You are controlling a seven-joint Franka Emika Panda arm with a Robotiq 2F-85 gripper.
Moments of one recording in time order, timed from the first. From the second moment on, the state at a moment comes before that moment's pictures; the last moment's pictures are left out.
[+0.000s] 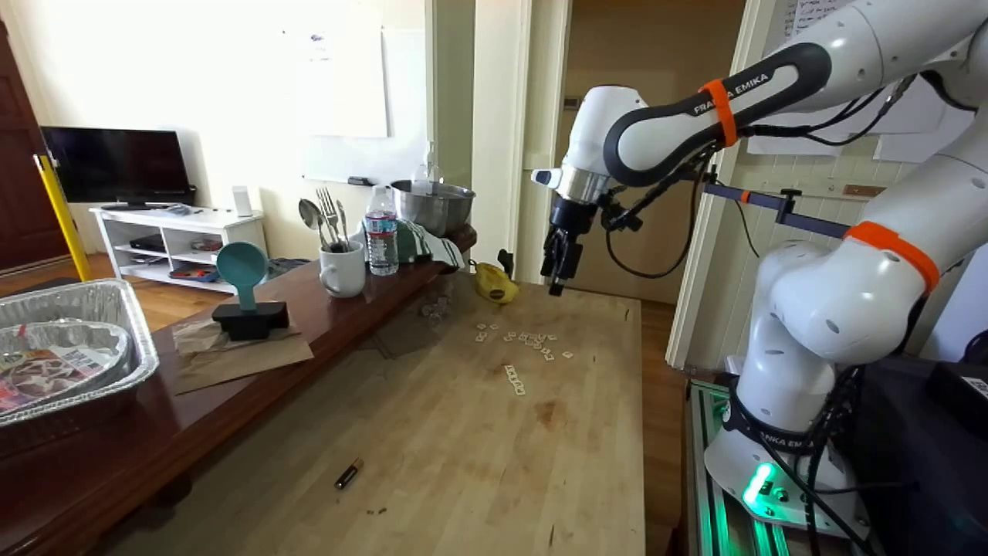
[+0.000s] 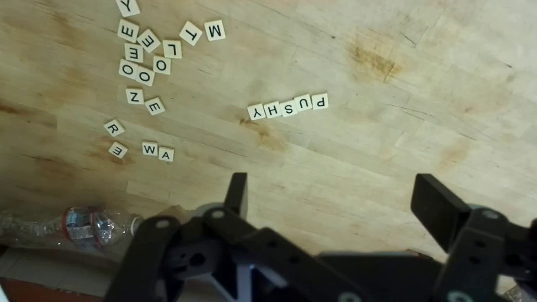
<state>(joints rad) 0.10 -0.65 -0.27 -2.76 -0.07 2.32 -0.56</state>
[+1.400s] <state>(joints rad) 0.10 -0.36 -0.27 -2.76 -0.04 2.61 -0.73</state>
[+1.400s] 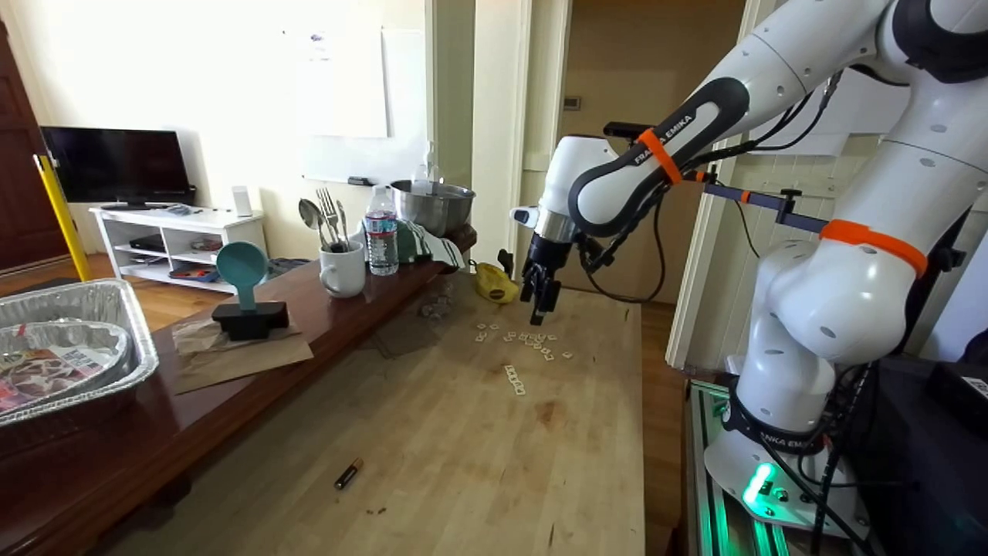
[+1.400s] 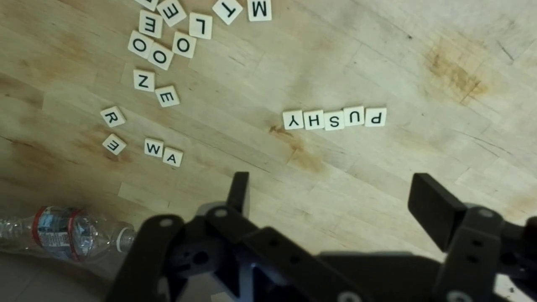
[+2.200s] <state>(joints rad) 0.09 -0.13 -0.26 -2.75 0.05 2.78 -0.86</state>
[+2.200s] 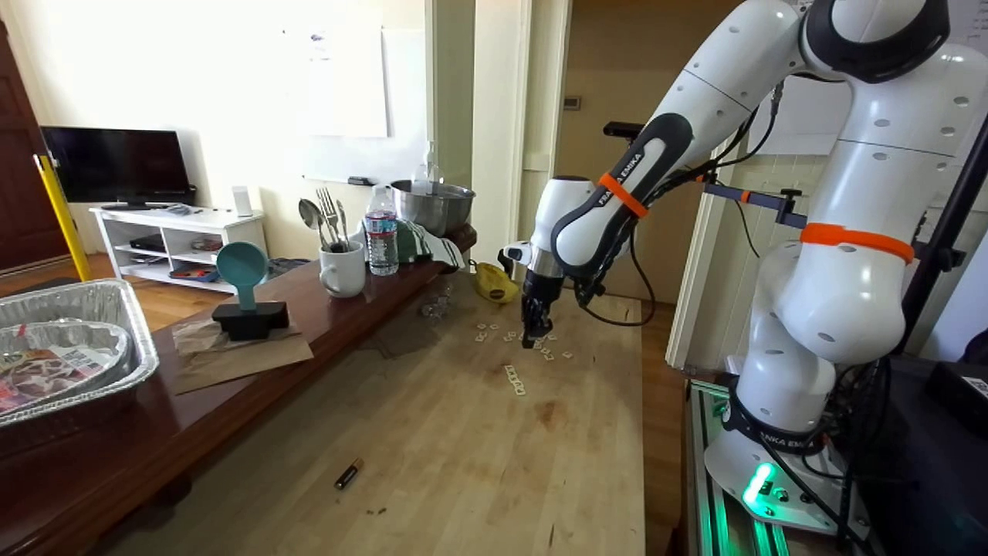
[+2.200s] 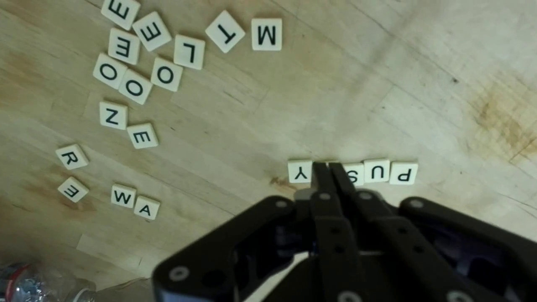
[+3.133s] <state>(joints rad) 0.08 0.02 -0.22 -2.67 0.32 2.81 -1.11</state>
